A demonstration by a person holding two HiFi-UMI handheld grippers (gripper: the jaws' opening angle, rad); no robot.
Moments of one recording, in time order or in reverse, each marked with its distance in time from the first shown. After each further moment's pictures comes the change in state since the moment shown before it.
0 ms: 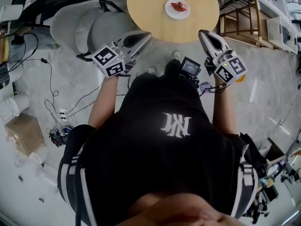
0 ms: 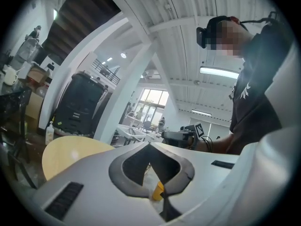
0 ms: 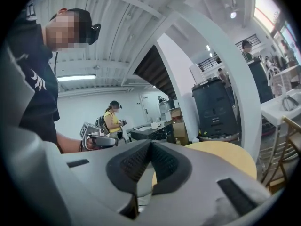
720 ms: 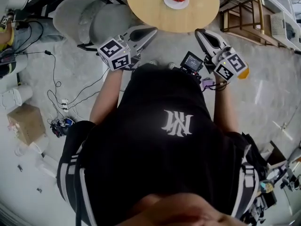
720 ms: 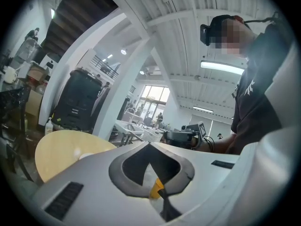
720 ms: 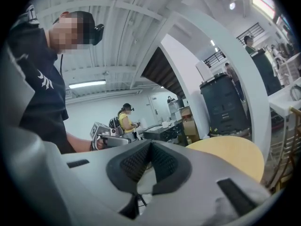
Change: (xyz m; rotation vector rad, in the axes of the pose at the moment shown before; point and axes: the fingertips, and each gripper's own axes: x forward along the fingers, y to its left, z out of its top) left arm 0.032 -0.054 -0.027 -0.006 0.041 0.023; right arm -0.049 0.025 -0.023 0.023 -0.007 0.134
